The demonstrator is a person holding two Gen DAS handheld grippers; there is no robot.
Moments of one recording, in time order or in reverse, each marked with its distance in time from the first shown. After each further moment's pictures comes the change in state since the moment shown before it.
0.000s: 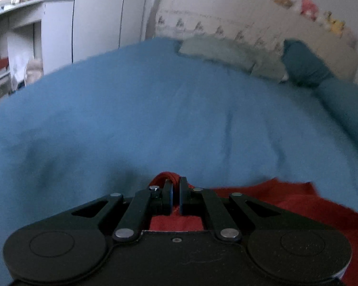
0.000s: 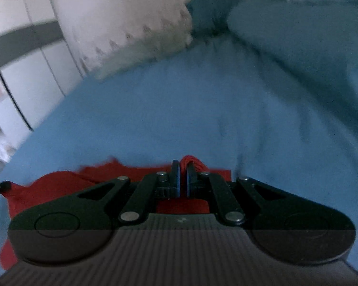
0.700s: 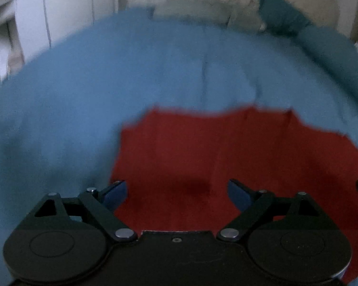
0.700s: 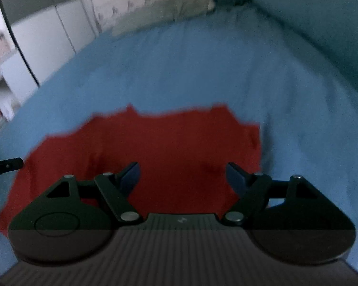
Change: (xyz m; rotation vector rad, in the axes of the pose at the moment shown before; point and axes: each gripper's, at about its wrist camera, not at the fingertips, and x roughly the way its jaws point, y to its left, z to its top) left arm -0.024 -0.012 -0.048 0.145 0.209 -0.043; right arm -0.001 0.023 -0.034 -0.110 0.186 0.033
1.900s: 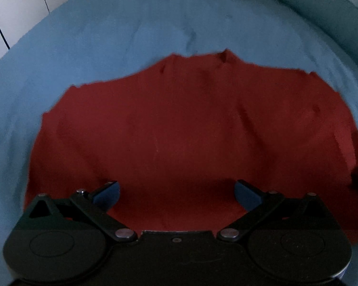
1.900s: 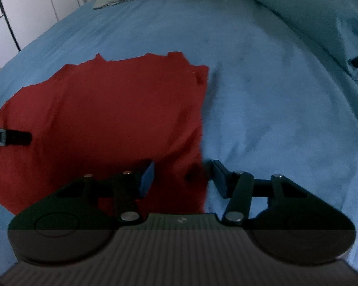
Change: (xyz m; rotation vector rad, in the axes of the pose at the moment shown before) left arm 0.003 -0.116 -0.009 0.202 0.177 -0.012; right arm -0.029 -0.027 -0.045 -0.078 0.061 -0.087
